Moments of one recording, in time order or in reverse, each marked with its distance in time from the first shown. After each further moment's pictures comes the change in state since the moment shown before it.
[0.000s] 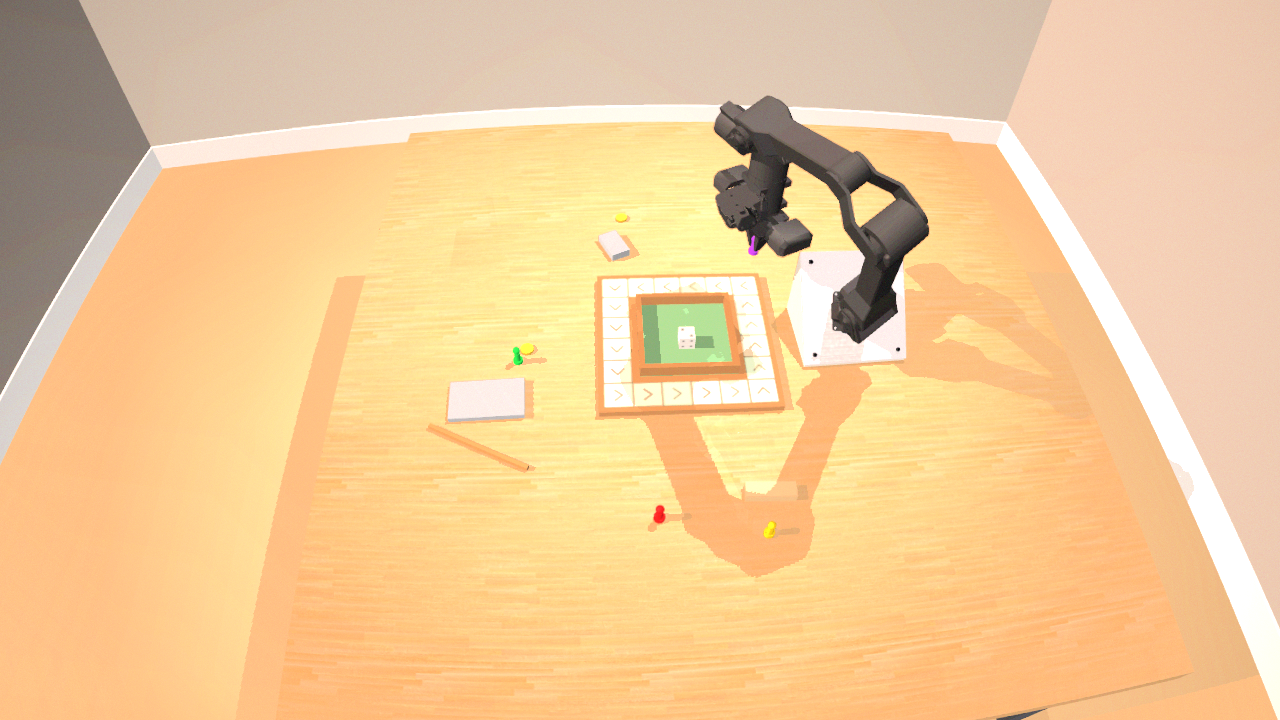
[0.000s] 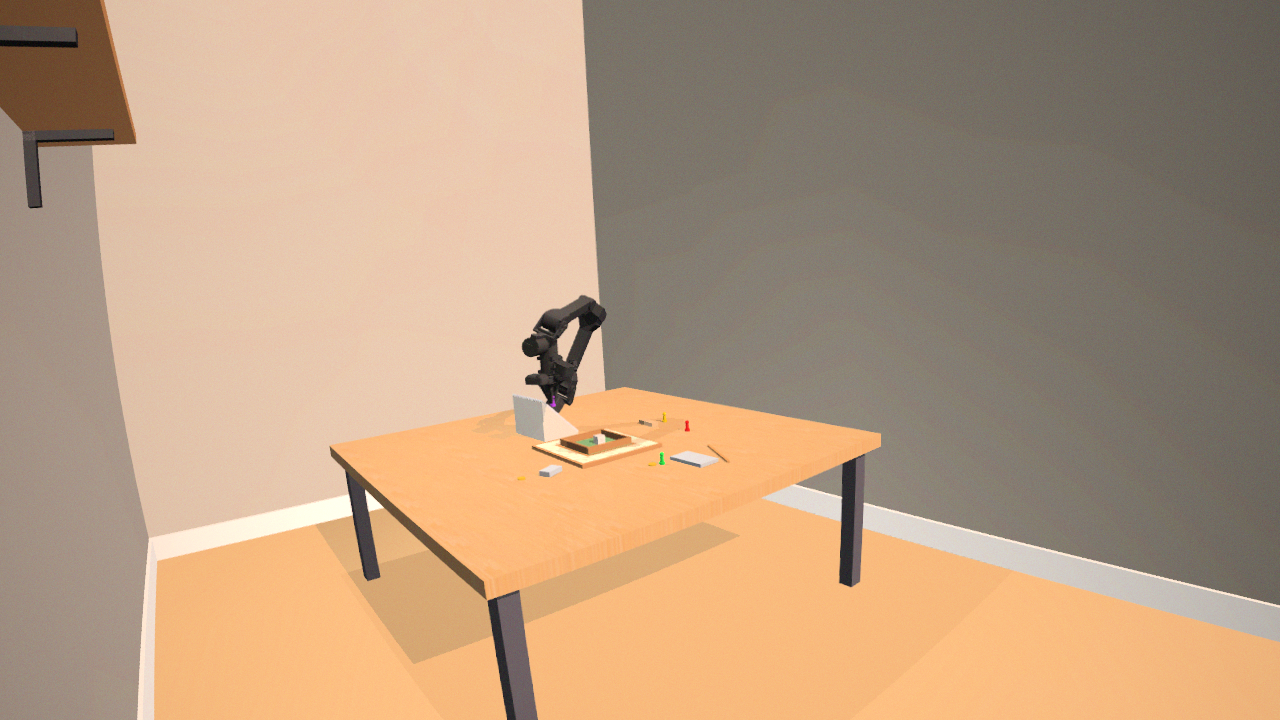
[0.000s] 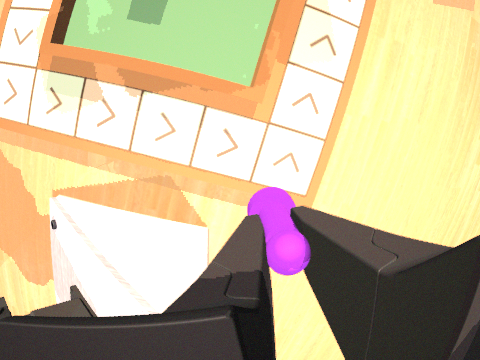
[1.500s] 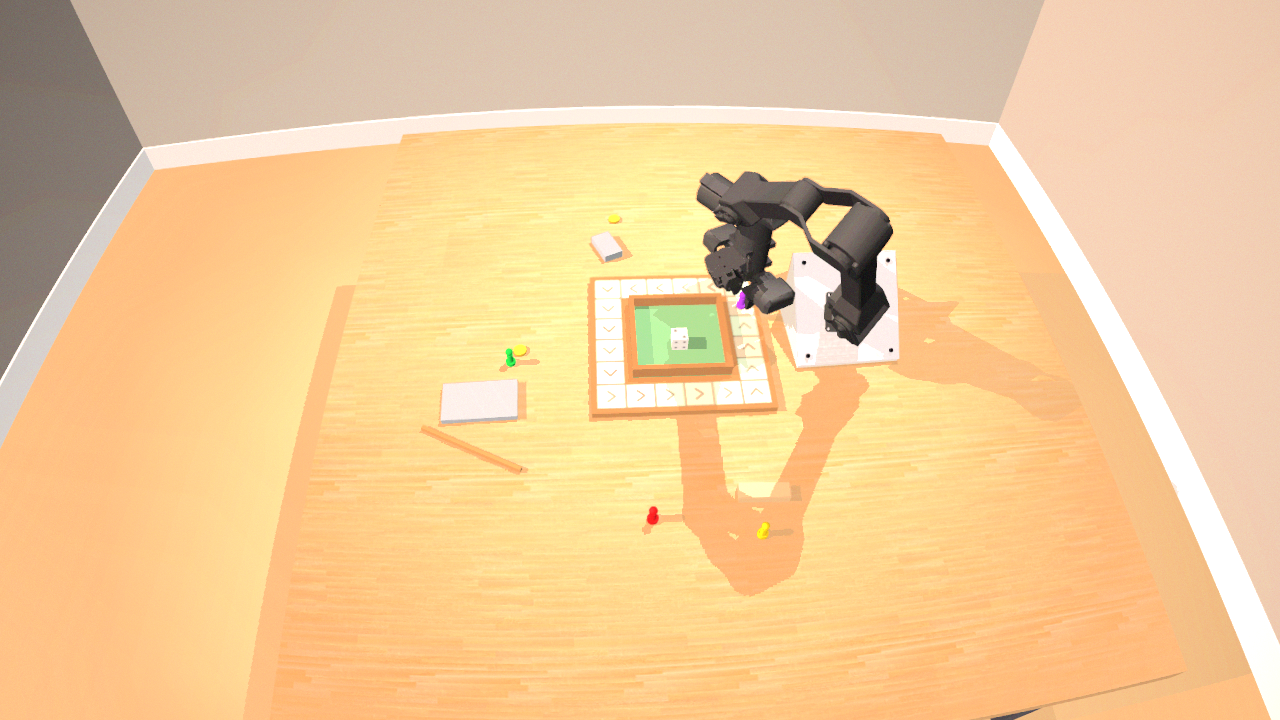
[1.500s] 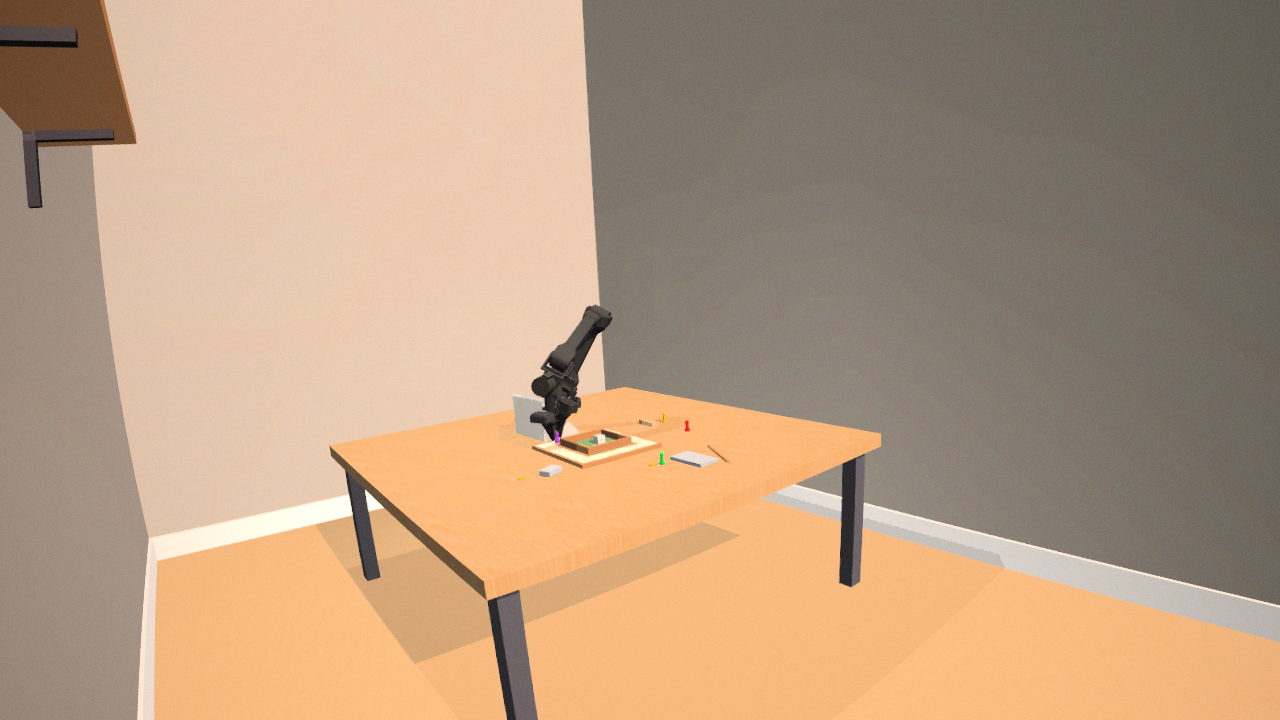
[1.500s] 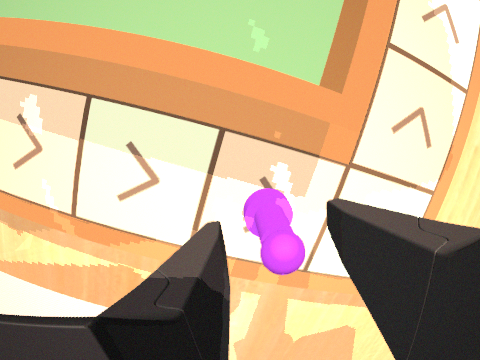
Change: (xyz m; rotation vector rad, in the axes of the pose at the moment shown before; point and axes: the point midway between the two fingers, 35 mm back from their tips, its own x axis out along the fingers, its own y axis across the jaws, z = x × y) arm 0.116 0.010 0.000 -0.006 0.000 0.008
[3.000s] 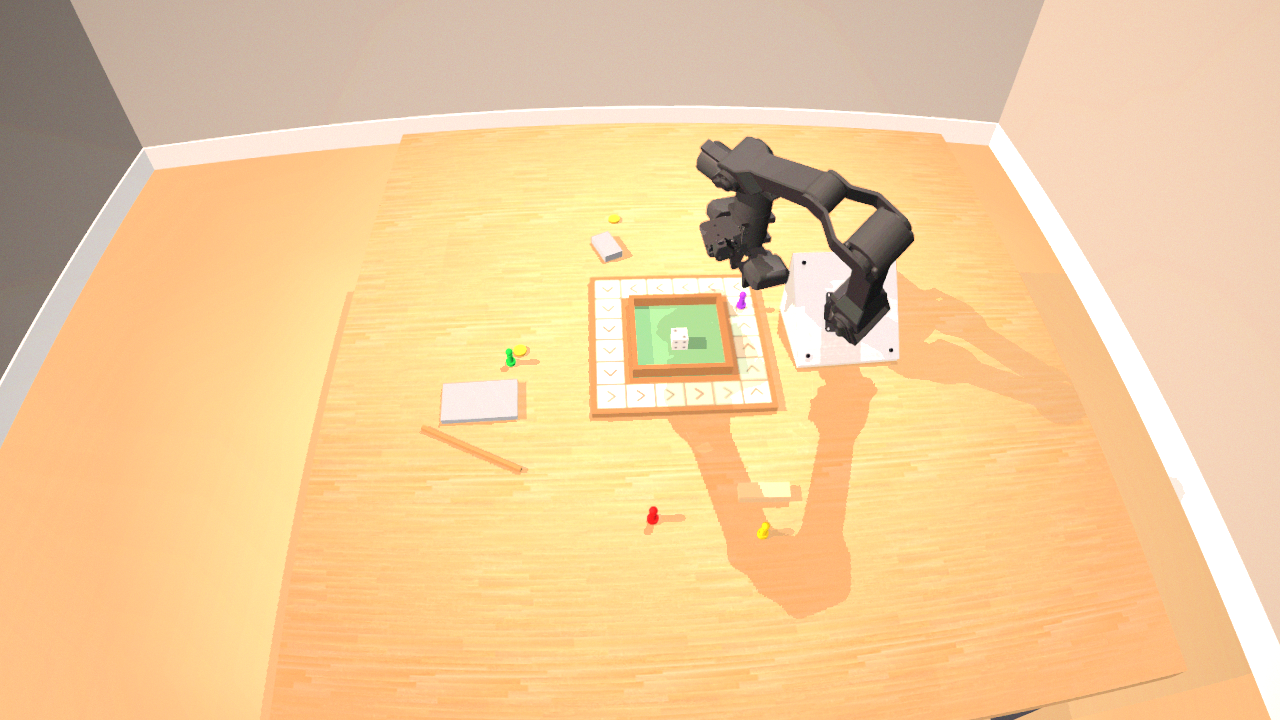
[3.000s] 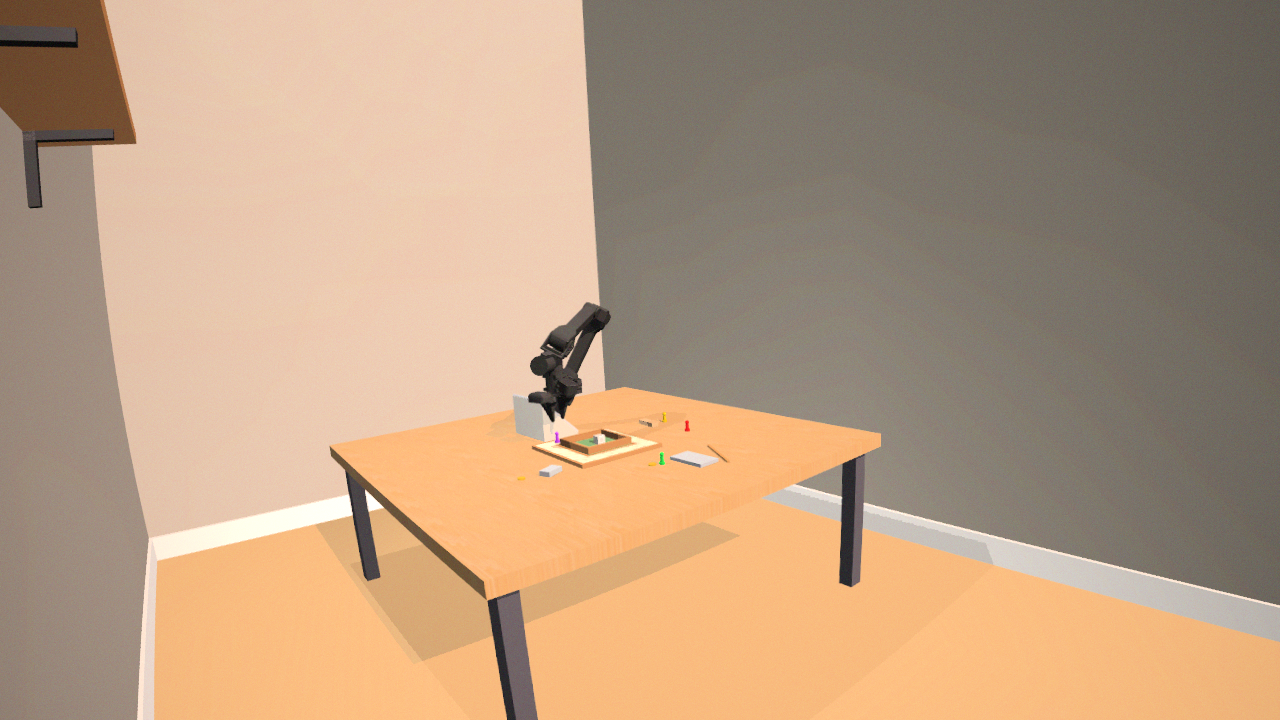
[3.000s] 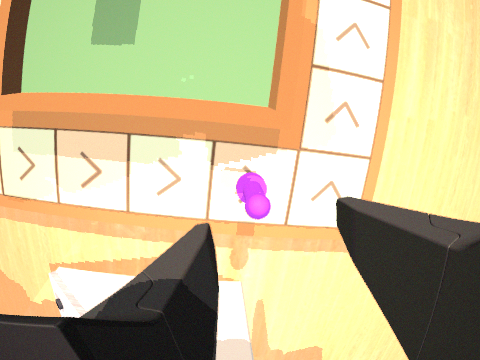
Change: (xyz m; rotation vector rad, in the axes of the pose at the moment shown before) arm -0.061 -0.002 0.011 0.169 -0.011 -0.009
